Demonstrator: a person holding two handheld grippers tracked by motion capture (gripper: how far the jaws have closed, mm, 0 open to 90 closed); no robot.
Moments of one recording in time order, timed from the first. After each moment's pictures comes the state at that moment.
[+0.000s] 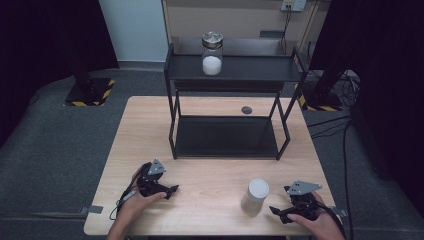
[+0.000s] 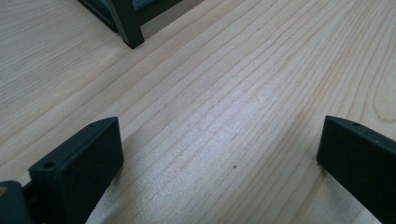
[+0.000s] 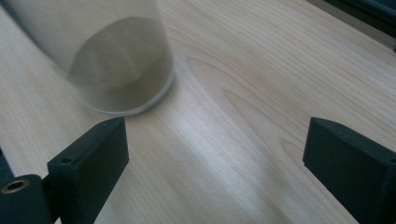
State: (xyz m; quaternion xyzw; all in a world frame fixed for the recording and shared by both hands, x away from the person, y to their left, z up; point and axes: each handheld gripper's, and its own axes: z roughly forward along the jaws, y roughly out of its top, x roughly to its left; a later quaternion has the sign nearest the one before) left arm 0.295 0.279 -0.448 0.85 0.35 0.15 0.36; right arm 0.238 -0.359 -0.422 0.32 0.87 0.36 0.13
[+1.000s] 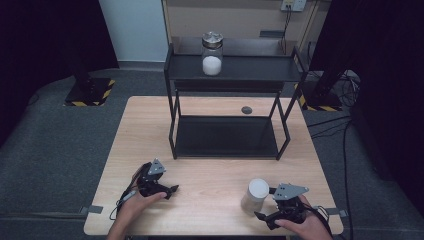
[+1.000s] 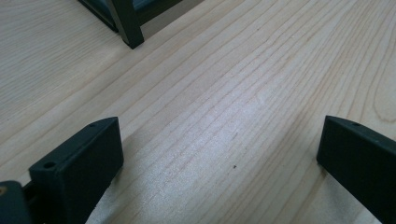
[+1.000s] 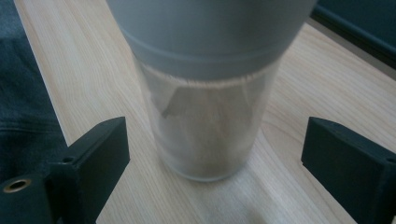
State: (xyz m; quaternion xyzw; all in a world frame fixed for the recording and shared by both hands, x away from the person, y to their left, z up) left arm 0.295 0.279 -0.448 0.85 0.35 0.15 0.36; right arm 0.236 -0.332 -0.415 0.25 0.87 0.41 0.11
